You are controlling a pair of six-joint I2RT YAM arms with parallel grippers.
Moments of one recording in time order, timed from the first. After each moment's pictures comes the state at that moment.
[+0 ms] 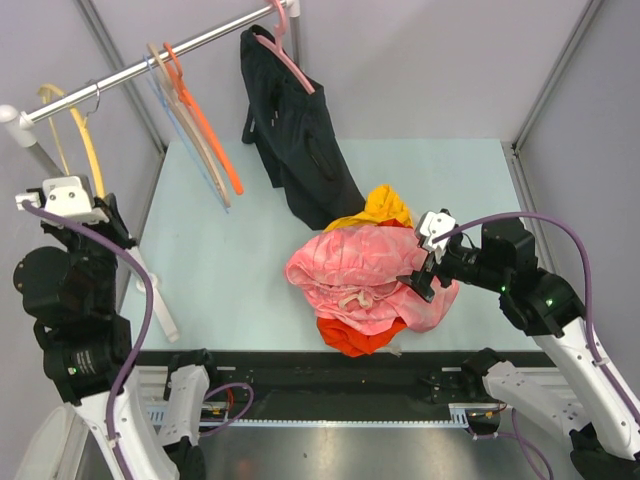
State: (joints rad) left arm 0.27 0.69 1.48 -0.70 0.06 0.09; right arm 0.54 0.75 1.08 -0.73 -0.41 -0.44
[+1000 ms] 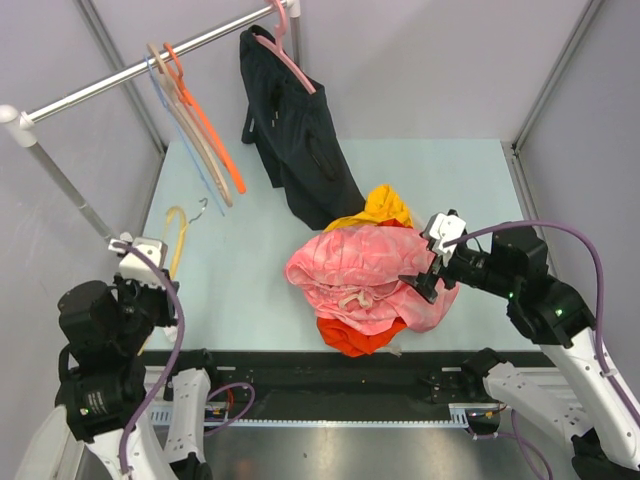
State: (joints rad) left arm 0.27 0.51 1.38 -1.30 0.30 0.22; right arm 0.54 0.71 1.08 -0.70 -0.41 -0.41
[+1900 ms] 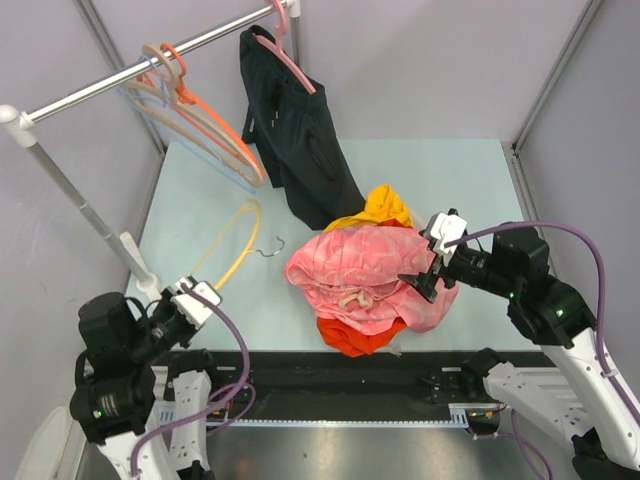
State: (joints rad) left arm 0.27 0.42 1.26 -1.40 0.70 0.86; right arm 0.55 0.71 1.08 -0.69 -0.41 -0.41
